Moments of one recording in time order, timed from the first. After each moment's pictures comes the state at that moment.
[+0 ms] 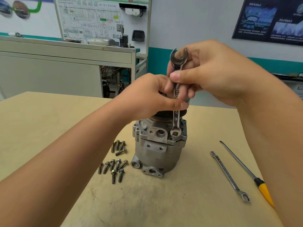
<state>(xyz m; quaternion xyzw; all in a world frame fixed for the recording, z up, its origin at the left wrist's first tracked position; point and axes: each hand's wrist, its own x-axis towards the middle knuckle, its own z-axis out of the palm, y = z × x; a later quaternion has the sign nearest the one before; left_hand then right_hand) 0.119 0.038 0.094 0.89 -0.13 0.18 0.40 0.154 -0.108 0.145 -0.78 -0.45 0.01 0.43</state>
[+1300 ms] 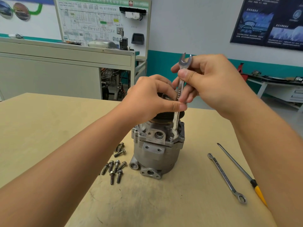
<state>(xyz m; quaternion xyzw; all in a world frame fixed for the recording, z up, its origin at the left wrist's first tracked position) 0.126 0.035 0.088 0.87 -0.12 0.25 0.40 0.157 -0.112 0.128 -0.77 -0.40 -0.08 0.49</state>
